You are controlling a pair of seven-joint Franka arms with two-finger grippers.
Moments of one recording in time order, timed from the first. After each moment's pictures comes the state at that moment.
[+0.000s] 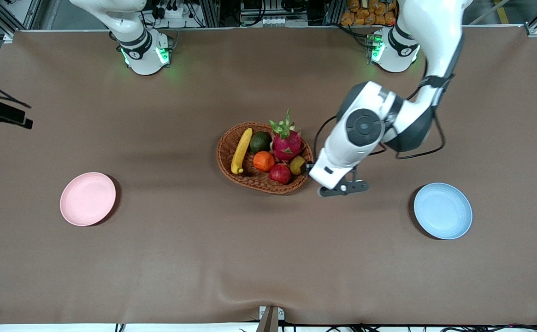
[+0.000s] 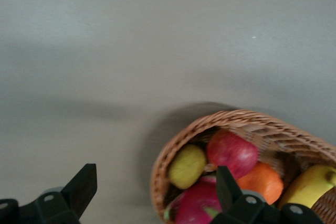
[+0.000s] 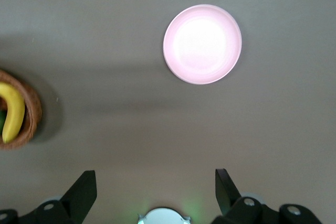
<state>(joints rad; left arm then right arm) -0.42 0.53 -0.19 -1.52 -0.01 2.04 -0.74 -0.11 0.09 -0.02 -1.47 0.06 1.38 -0.13</state>
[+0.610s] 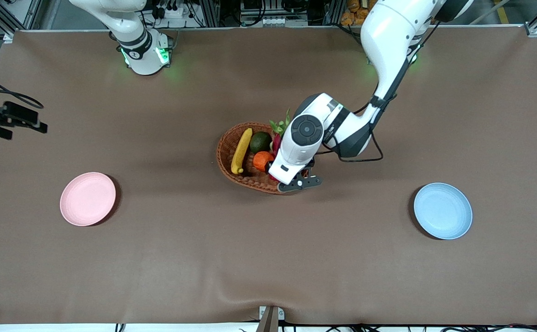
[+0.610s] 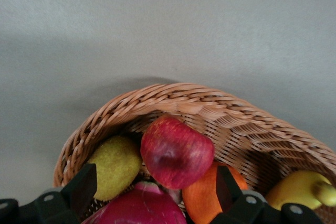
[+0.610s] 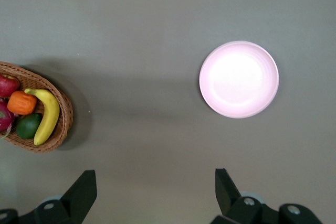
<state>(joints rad) -0.55 0.70 -0.19 -1.48 -0.01 2.16 -0.88 -0.06 0.11 -0.01 -1.48 0.16 1.51 -0.19</state>
